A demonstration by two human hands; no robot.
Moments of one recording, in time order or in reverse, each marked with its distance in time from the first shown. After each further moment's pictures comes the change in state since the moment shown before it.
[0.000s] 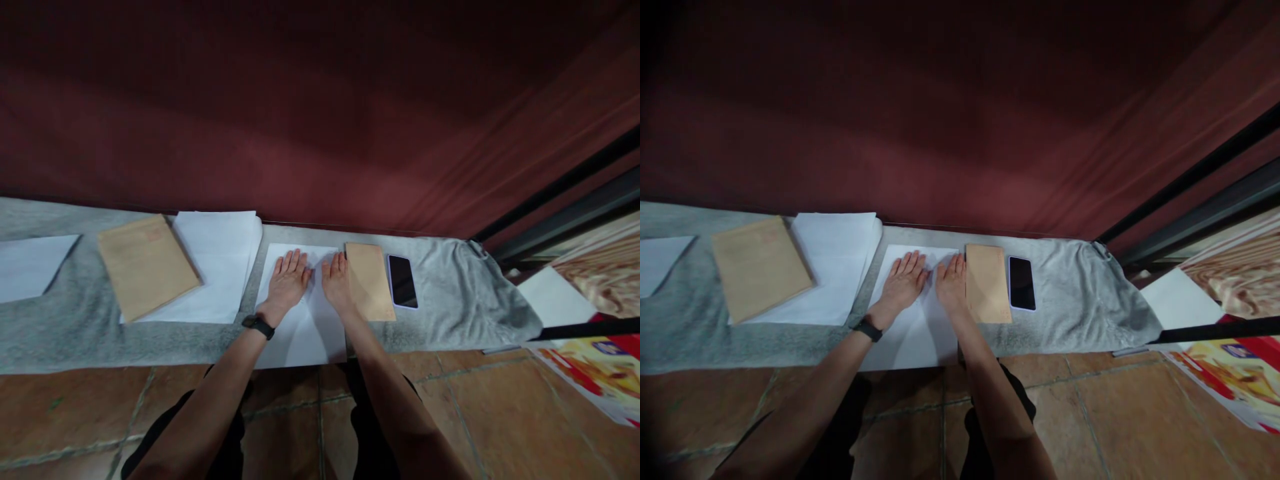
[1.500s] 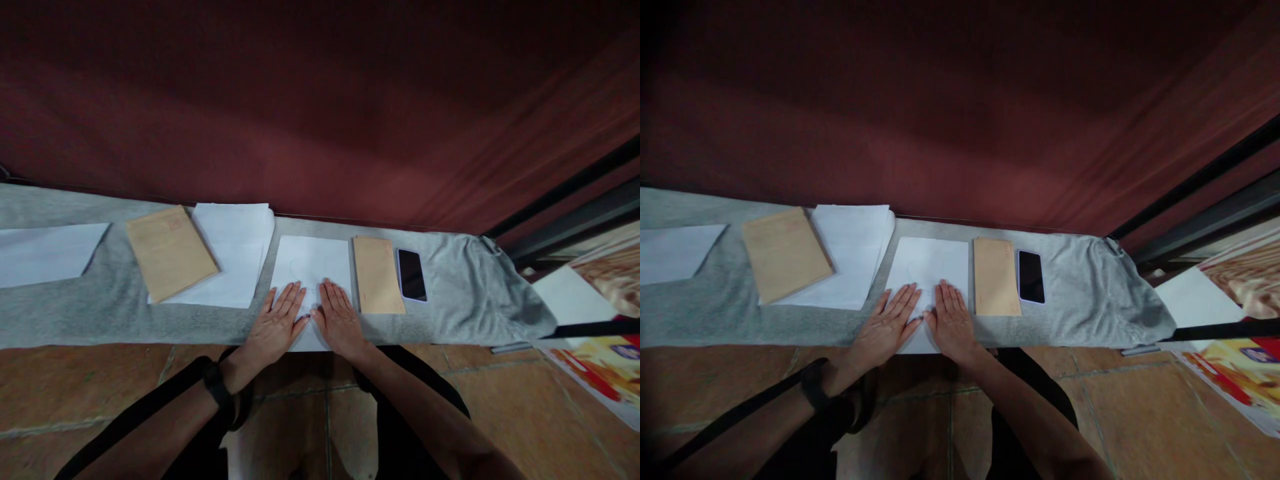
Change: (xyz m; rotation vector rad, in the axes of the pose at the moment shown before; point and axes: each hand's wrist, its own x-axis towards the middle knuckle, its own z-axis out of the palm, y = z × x) left_hand -0.134 -0.022 -0.024 0.017 0.012 0.283; right_hand -0.106 -0.030 -0.038 0.218 -0.139 -0.187
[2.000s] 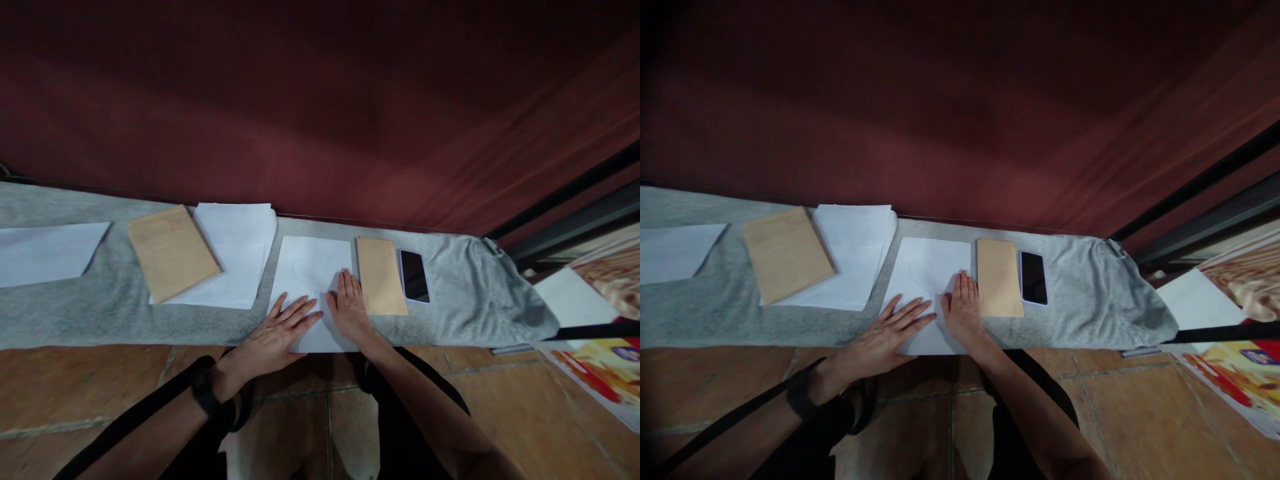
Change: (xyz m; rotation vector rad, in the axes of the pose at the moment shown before) left_hand -0.007 -0.009 -0.030 -0.102 -0.255 0.283; right_hand 0.021 0.027 0.016 -0.019 0.112 0.181
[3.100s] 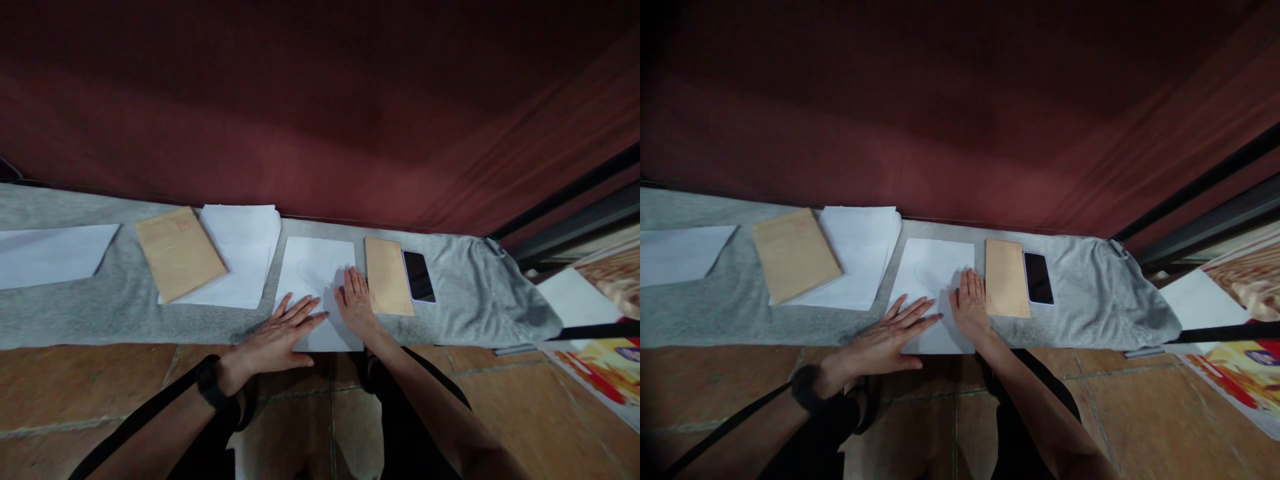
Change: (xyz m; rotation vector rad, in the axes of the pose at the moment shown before) left_hand 0.000 -0.004 -0.004 -0.099 -0.058 0.020; right_hand 0.004 0.005 -0.007 0.092 -0.011 0.014
